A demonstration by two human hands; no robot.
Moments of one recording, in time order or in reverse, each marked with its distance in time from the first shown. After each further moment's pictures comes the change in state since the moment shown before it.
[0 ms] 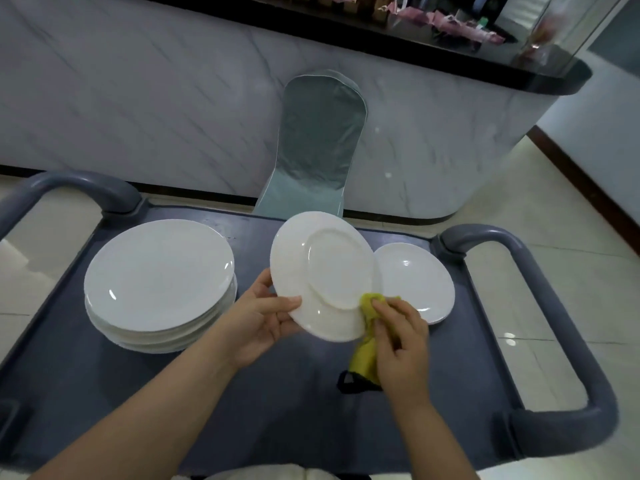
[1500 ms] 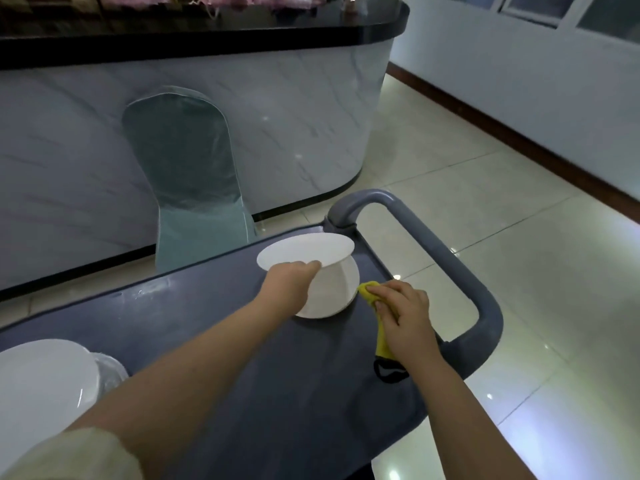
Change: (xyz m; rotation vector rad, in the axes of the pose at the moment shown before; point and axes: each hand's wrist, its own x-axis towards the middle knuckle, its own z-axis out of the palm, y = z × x) left_hand 0.194 -0.083 0.137 2.286 -0.370 0.387; right_hand 0.029 0.089 -0.124 -0.280 0.090 0.253
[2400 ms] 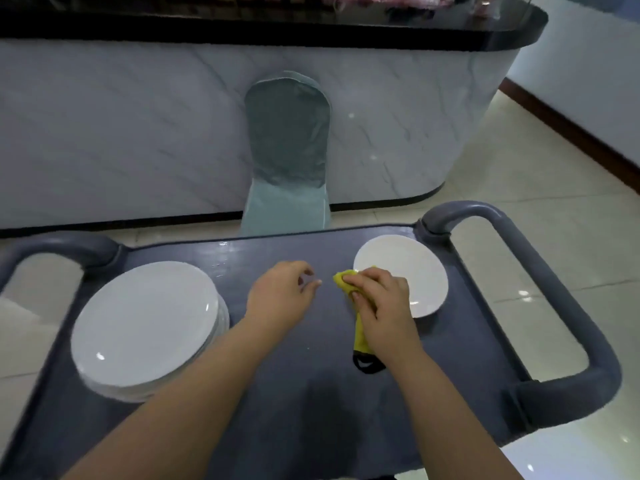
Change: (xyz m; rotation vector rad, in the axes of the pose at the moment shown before) left_hand -0.160 -0.079 -0.026 -0.413 0.335 -0.510; right_hand -0.017 -0.132 0.094 0.097 -0.227 -0.327
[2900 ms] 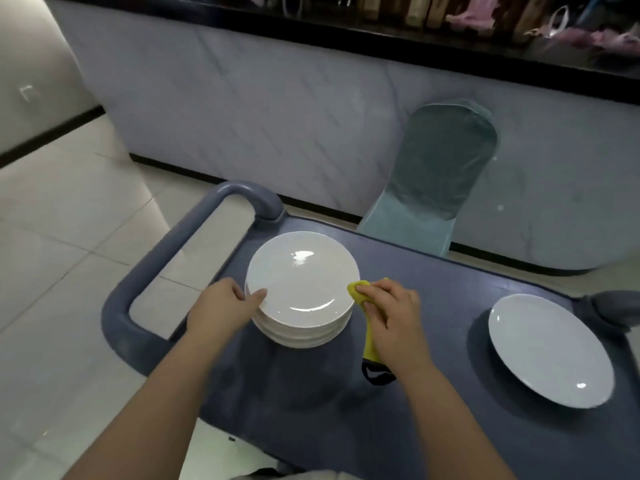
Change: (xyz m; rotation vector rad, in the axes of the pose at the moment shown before) left_hand -0.158 -0.195 -0.119 -0.055 0.258 -0.859; right_hand -0.002 -0.100 0.132 0.135 -0.279 -0.253
